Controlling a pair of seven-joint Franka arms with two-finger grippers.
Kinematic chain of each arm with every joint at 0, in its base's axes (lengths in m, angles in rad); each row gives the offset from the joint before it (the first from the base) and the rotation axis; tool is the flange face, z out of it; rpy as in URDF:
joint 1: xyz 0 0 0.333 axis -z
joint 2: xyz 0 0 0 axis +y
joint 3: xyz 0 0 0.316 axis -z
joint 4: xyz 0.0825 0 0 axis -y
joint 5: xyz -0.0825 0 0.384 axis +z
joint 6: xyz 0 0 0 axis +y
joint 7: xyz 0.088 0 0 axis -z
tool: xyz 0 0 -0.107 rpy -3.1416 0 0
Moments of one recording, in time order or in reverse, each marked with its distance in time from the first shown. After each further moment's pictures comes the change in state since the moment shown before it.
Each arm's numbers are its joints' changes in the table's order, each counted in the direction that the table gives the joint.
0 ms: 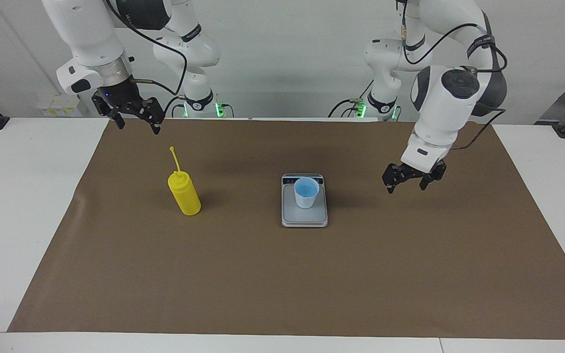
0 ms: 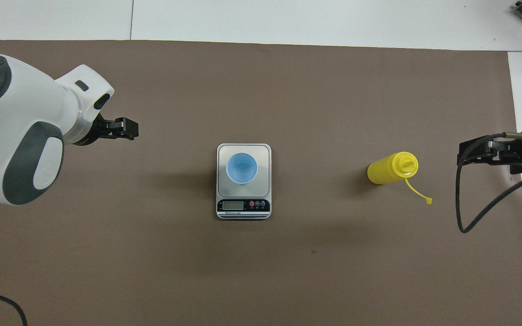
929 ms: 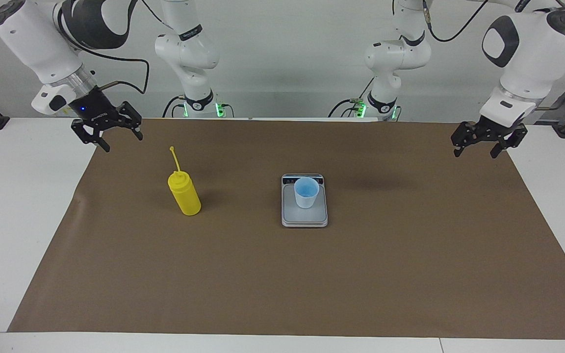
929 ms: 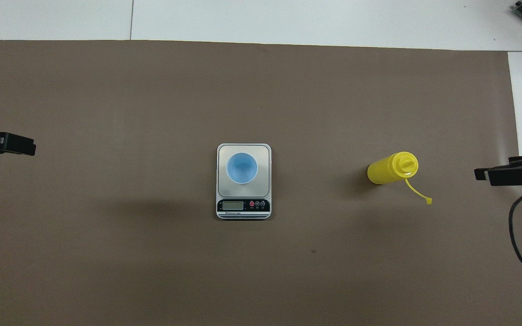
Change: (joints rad) left arm -0.211 -0.156 0.002 0.084 0.000 0.244 0.365; right arm 0.240 -0.091 0.015 -0.307 0.341 -0.273 -0.810
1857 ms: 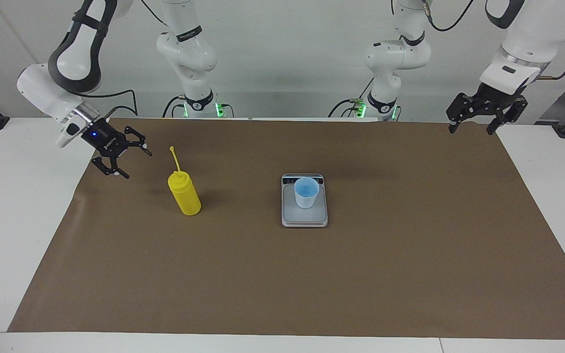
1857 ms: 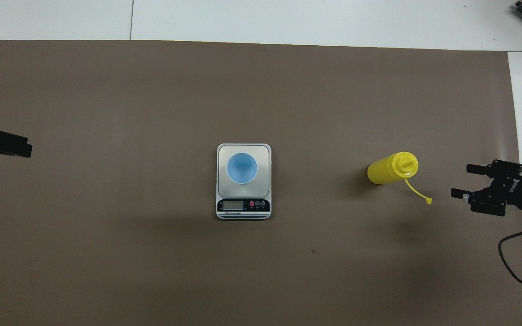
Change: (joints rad) left arm 0.006 -0.005 0.044 0.125 -0.034 0.149 -0.074; right arm 0.173 0.076 0.004 -0.306 0.561 -0.156 -0.873
